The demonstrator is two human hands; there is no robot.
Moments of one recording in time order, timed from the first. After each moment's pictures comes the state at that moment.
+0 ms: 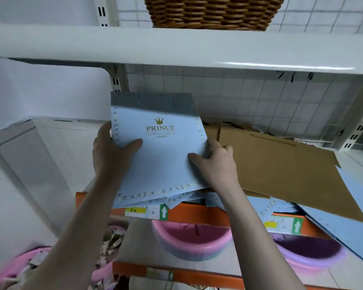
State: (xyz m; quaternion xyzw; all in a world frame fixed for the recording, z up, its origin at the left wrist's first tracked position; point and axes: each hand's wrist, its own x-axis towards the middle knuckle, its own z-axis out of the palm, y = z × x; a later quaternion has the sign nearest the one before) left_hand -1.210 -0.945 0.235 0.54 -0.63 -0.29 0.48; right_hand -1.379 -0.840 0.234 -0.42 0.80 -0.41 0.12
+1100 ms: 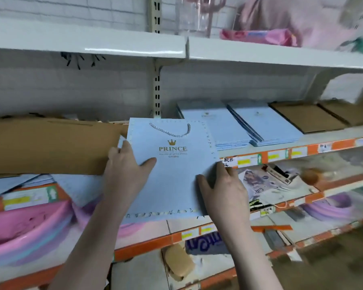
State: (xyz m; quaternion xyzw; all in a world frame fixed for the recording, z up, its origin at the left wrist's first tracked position) left_hand -1.561 -0.574 0.221 0.40 -0.83 -0.25 0.31; right_hand -1.640 -0.412 0.210 -0.25 0.91 -0.29 -0.12
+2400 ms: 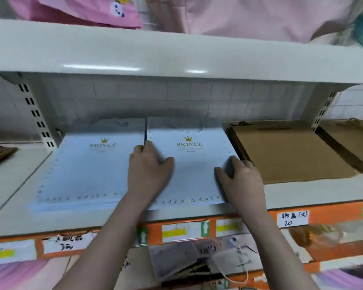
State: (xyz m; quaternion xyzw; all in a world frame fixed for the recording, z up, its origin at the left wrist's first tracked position) left_hand -2.005 -0.440 0.219 0.42 -0.81 -0.25 0.32; right_hand -2.130 -0.303 0.205 -0.34 0.88 -0.32 -0.12
